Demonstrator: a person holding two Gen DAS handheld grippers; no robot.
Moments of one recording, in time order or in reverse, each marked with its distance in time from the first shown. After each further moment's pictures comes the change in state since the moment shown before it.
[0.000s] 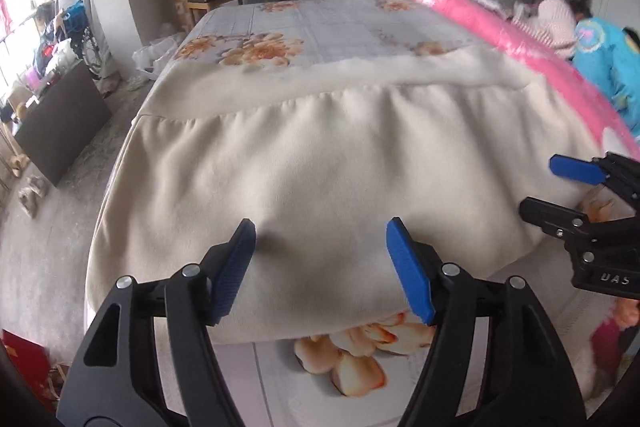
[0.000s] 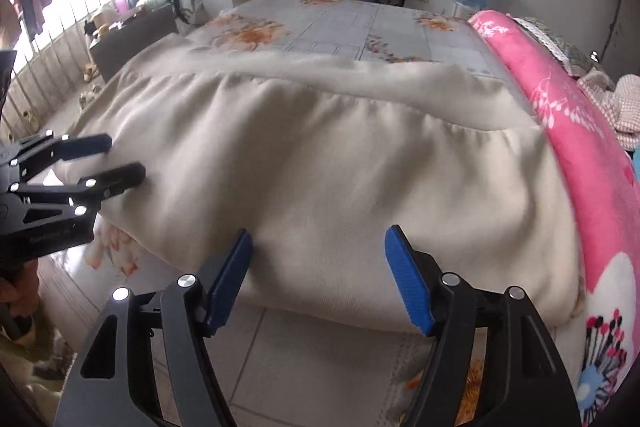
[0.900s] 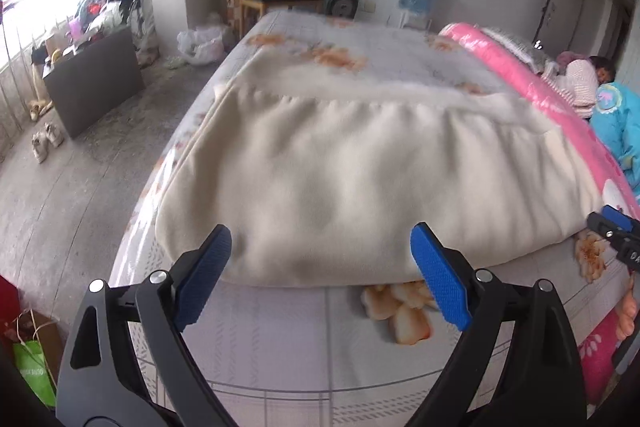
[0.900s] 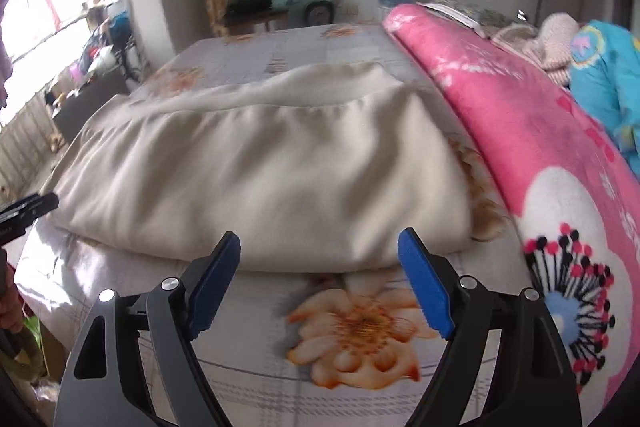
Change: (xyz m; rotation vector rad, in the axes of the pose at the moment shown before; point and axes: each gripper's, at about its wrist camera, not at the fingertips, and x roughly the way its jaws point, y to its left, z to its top) left arm -0.024 0.053 -0.040 -0.206 -0.014 0.080; right arm -0.046 -0.084 -0.064 0.241 -0.088 -0.102
